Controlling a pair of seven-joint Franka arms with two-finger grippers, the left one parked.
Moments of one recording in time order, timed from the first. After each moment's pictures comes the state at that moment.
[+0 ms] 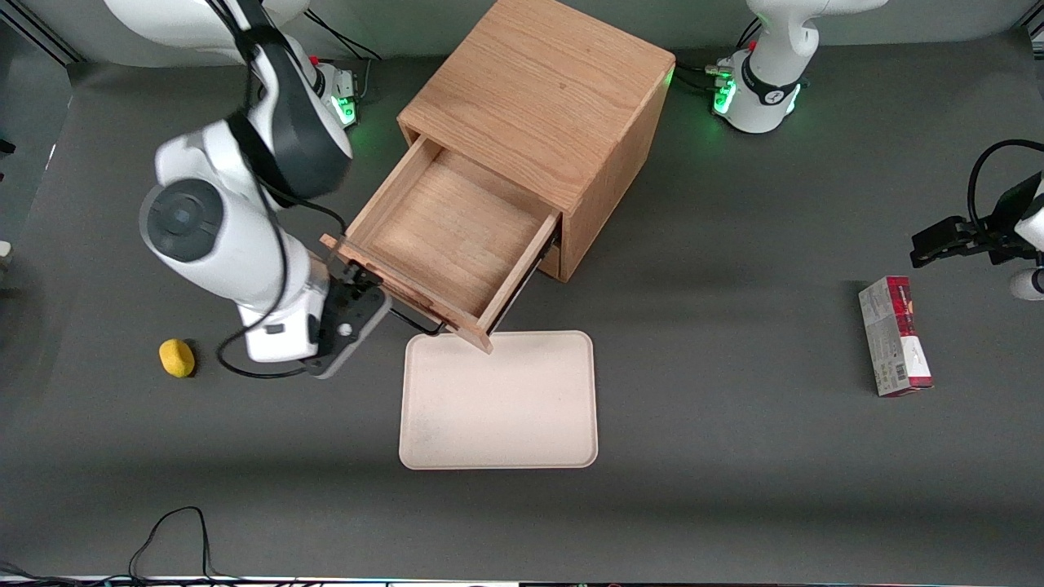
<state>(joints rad) 0.48 0.41 -0.15 -1.29 0.09 1.70 -0.51</state>
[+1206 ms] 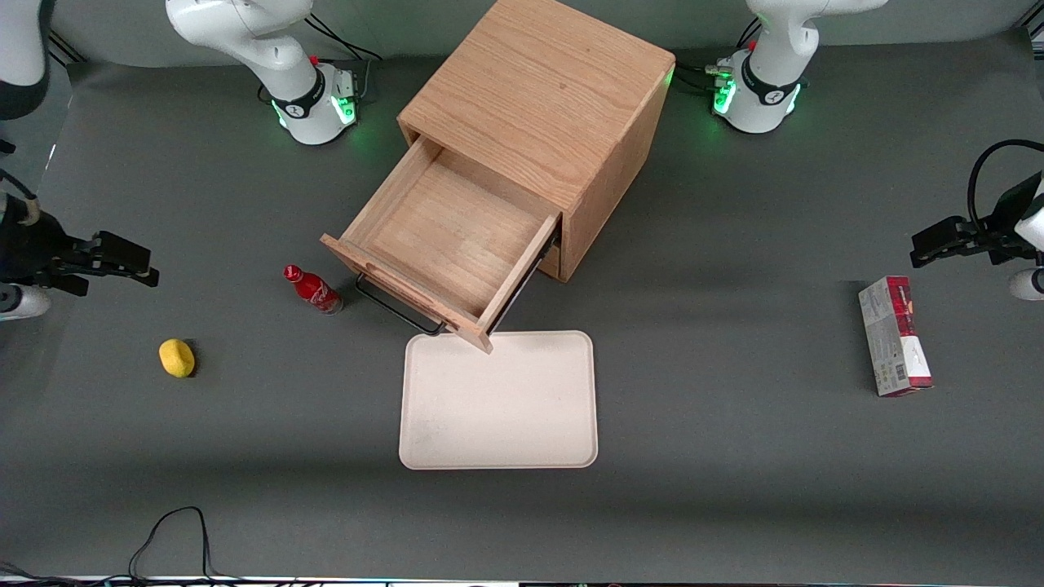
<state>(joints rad) 0.18 0.18 -0.22 -1.35 0.09 1.52 -0.09</state>
